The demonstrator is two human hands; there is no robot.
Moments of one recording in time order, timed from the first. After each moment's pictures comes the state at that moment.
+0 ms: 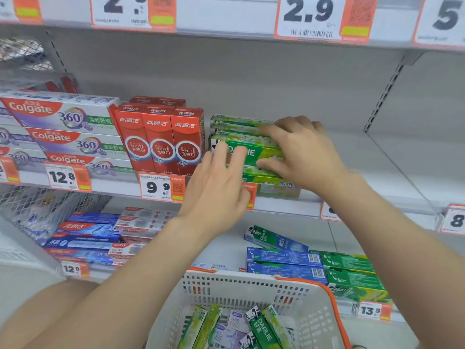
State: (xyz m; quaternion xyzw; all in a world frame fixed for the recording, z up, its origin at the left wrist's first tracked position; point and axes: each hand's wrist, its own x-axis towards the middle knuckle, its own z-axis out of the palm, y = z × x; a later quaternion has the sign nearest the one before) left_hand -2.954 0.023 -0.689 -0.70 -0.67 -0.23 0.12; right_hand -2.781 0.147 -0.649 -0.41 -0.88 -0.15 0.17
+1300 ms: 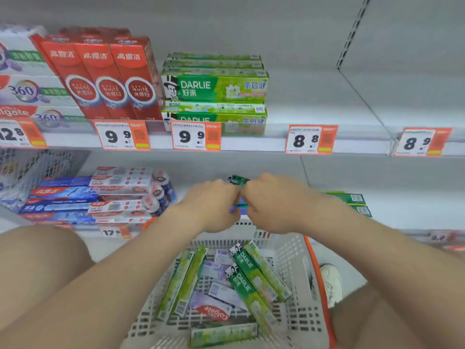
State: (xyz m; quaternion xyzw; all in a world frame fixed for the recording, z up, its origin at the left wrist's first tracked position) left_hand -2.899 -0.009 -0.768 -0.77 -0.63 0.04 -0.12; right_hand -2.741 -0.001 -0.698 -0.42 -0.89 0.10 -0.14
